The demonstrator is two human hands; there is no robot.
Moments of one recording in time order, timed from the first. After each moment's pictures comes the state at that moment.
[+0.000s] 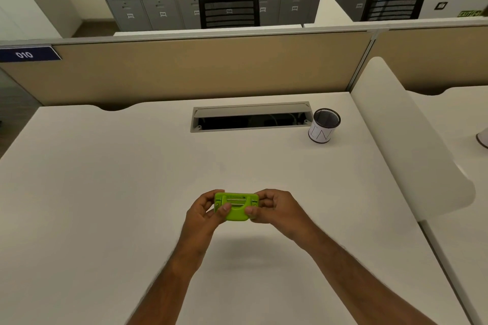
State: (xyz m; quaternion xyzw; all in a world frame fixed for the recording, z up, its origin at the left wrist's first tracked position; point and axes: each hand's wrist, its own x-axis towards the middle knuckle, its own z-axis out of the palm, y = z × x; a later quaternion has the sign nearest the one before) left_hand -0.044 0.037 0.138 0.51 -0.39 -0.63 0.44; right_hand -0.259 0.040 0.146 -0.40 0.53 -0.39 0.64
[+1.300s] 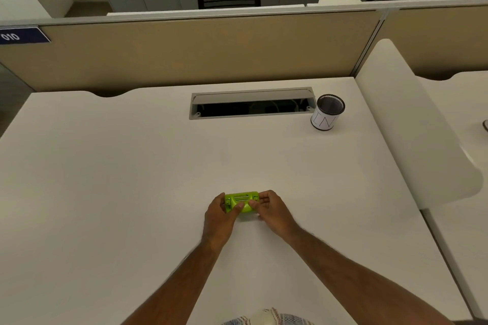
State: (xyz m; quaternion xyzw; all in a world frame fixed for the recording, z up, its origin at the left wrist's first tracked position) left_hand -0.070 0.022 0.036 0.69 -0.45 -0.49 0.27; right_hand -0.245 0.029 0.013 -0.39 0.67 -0.34 0.53
